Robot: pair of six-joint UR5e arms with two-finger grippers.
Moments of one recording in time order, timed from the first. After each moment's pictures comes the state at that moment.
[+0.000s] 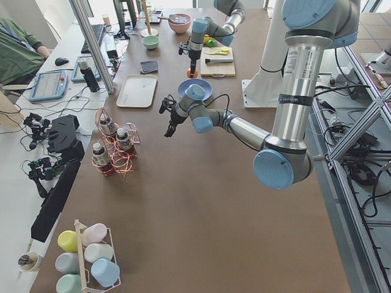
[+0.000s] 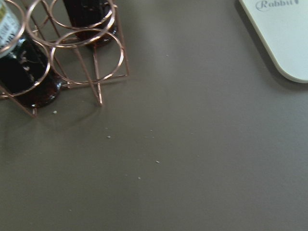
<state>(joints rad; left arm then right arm) -0.77 -1.68 -1.77 -2.21 -1.65 -0.93 0.49 -0.86 1.66 -1.52 1.77 1.23</state>
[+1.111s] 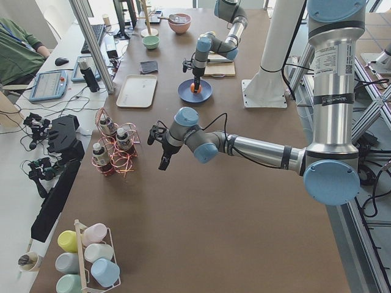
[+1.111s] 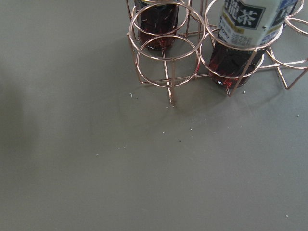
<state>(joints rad) -1.10 -1.50 -1.76 -2.23 -1.96 -0.70 0.42 -0.76 1.46 -1.44 1.70 1.24</state>
